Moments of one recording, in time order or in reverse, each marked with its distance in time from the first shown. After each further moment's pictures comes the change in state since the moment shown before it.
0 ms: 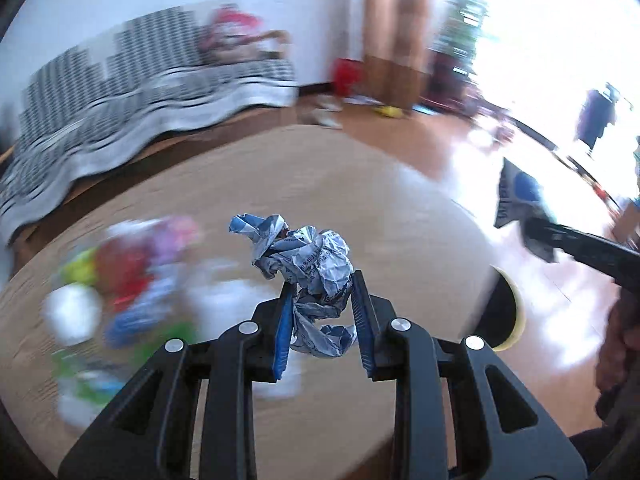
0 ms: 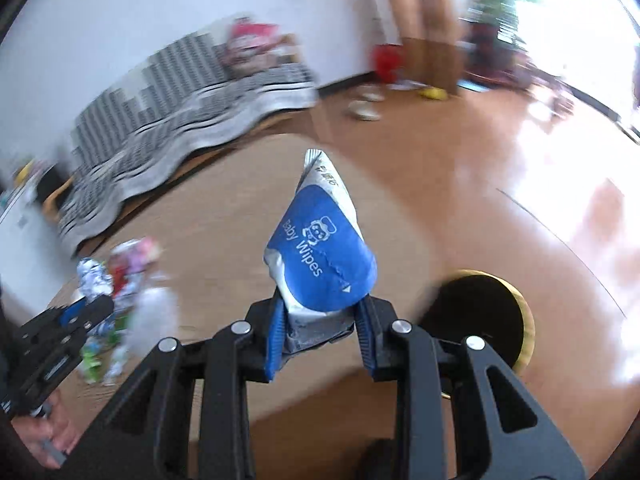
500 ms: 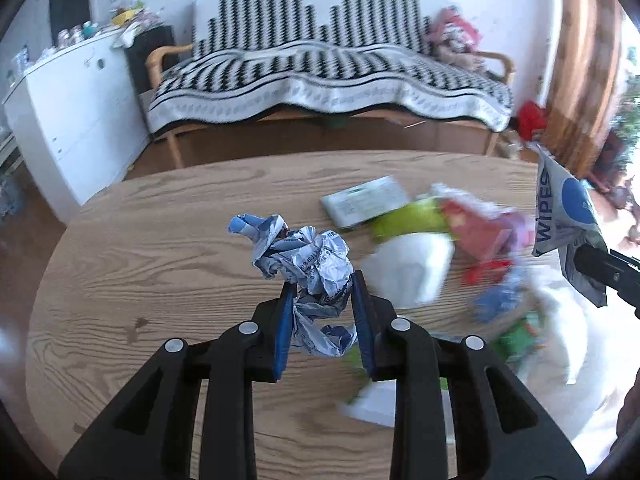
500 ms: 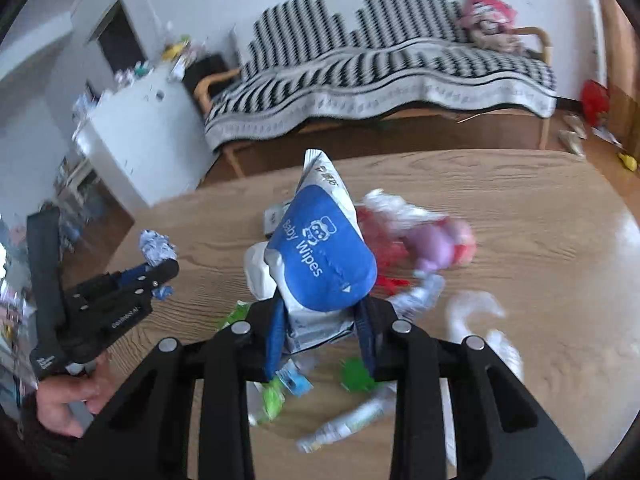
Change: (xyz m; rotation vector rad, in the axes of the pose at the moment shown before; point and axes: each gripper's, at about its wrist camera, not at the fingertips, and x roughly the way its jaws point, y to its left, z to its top) left arm -0.093 0.315 -0.093 -0.455 0.001 0.485; right arm 0.073 0.377 -0.036 -0.463 0.137 0.514
